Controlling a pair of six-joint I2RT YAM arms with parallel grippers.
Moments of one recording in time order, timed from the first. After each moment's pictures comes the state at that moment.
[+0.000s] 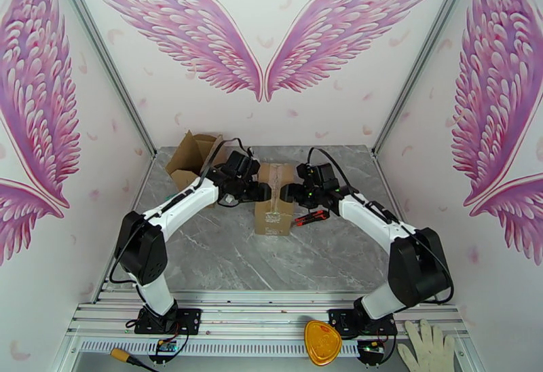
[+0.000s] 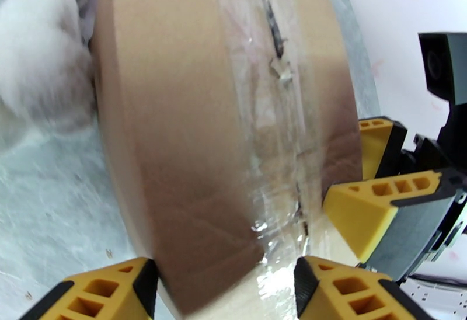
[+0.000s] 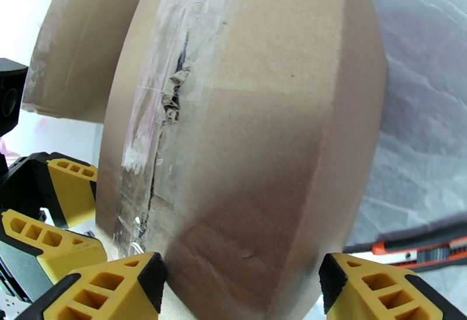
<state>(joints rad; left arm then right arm) -0.59 1.76 1.49 -0.69 0.36 -0.52 0.35 1.53 1.10 -0.40 -0.42 0.51</state>
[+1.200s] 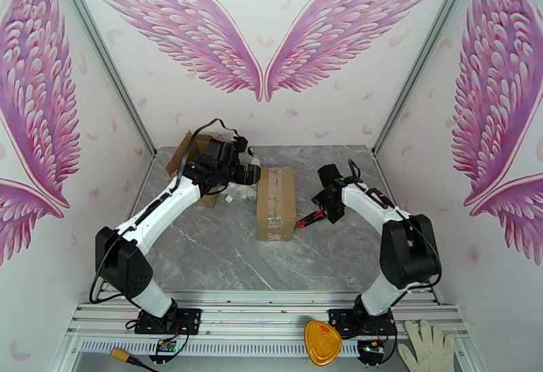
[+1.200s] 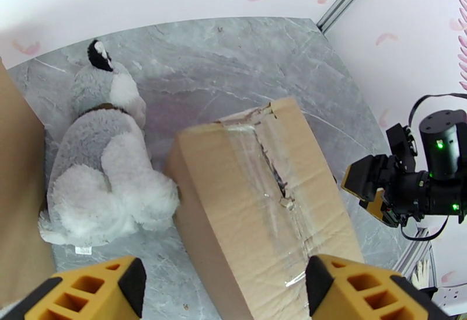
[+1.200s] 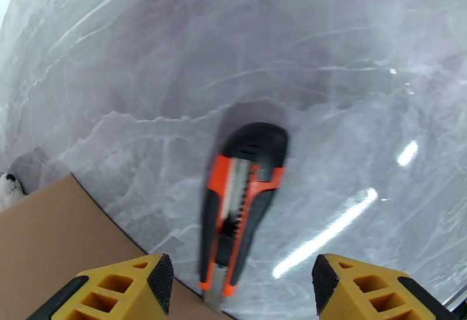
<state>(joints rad) -0.48 1.64 1.54 -0.57 0.21 -0.30 0.24 1.74 1.29 -0.85 0.08 1.16</state>
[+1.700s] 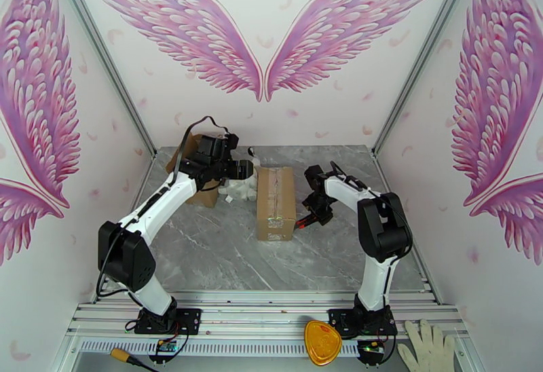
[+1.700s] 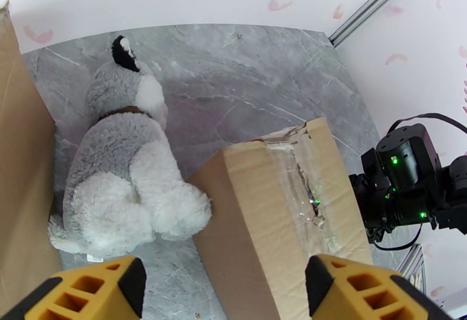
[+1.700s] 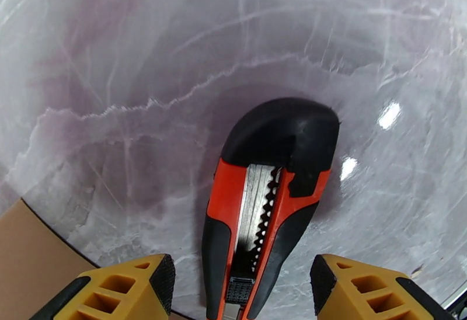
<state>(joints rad) -0.40 1.69 1.54 -0.55 0.28 -0.32 0.28 1.96 1.39 -0.92 0.03 1.25</state>
